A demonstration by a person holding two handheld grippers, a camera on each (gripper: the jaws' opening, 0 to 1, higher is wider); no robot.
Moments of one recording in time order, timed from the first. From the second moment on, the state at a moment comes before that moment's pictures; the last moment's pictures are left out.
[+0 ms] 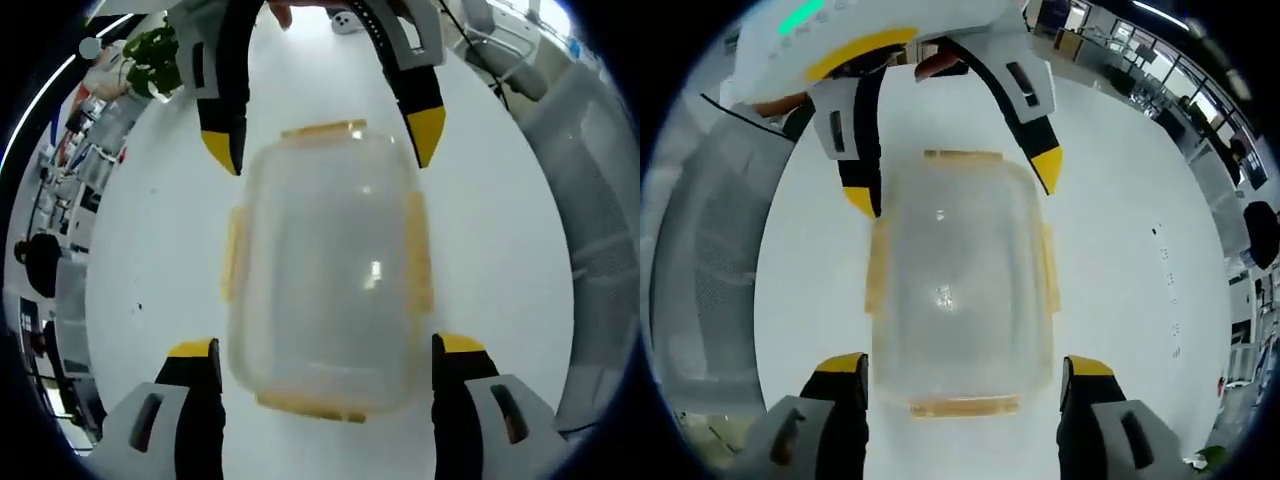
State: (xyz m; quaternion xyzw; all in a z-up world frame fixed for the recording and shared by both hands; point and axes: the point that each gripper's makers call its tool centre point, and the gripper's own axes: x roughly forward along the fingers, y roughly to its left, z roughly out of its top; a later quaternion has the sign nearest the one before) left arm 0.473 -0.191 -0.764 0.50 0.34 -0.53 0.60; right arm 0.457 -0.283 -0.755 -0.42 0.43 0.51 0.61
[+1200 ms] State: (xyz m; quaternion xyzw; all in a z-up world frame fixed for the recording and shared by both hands) left arm 0.458 -0.151 -0.767 0.48 0.36 -0.51 0.62; right arm 0.446 -0.241 -0.759 -0.43 0.42 0.55 0.58
